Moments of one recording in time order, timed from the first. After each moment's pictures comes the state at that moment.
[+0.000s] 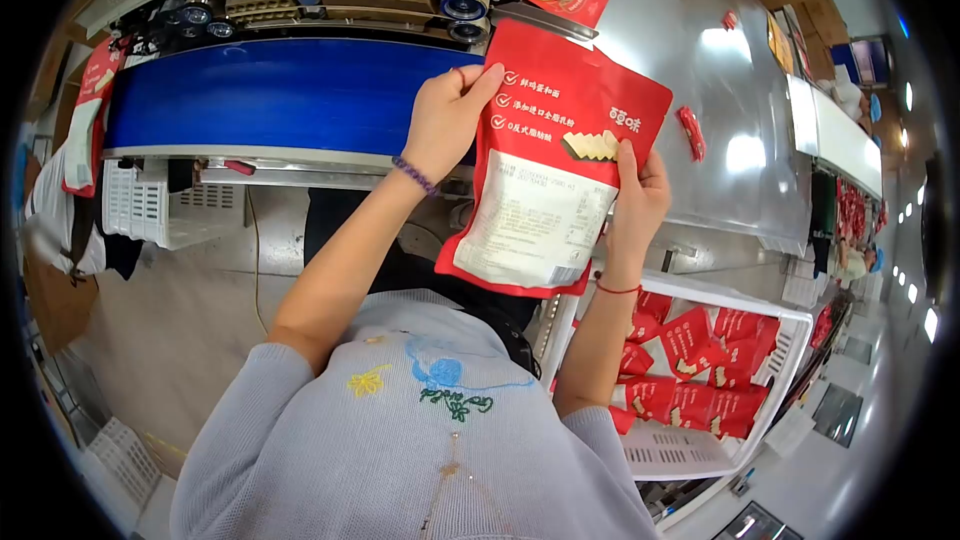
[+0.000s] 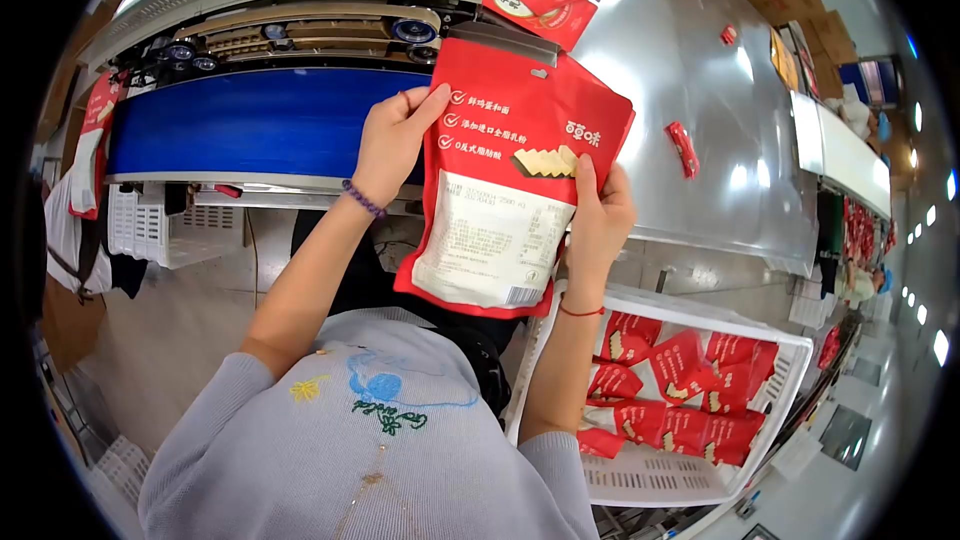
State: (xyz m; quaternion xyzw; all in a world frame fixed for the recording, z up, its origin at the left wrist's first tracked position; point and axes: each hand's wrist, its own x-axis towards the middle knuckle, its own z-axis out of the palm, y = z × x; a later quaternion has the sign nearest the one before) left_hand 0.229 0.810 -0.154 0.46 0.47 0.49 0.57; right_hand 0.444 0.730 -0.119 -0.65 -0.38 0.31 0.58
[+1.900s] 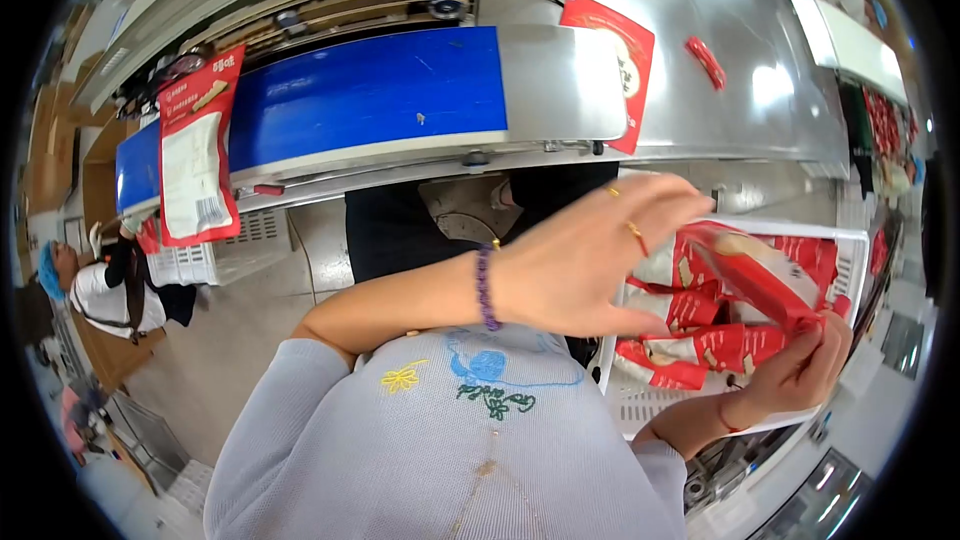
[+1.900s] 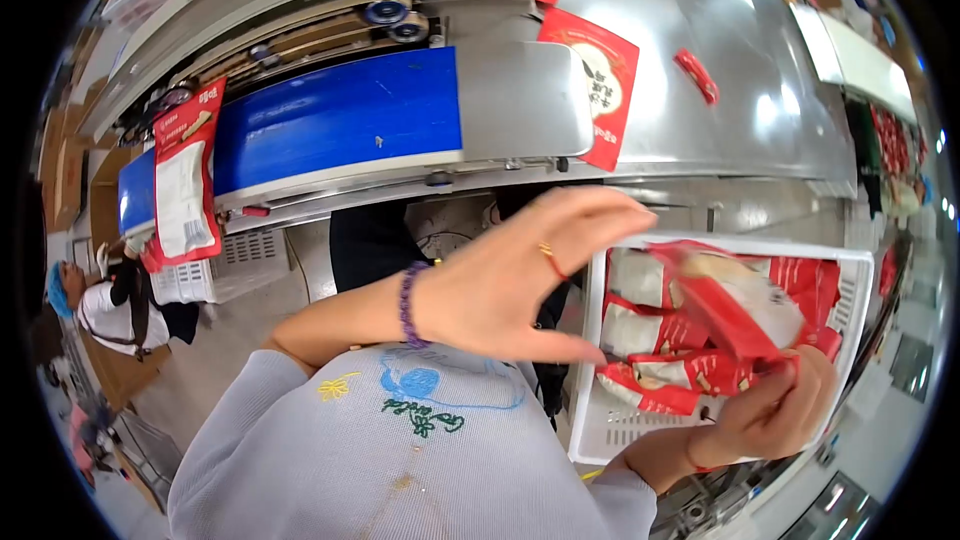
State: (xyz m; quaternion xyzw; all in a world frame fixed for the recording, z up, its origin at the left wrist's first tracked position) left_hand 0.266 0.690 -0.061 0.78 0.06 0.37 0.50; right_hand 0.469 0.531 0.036 -0.69 -0.59 -0.35 0.21
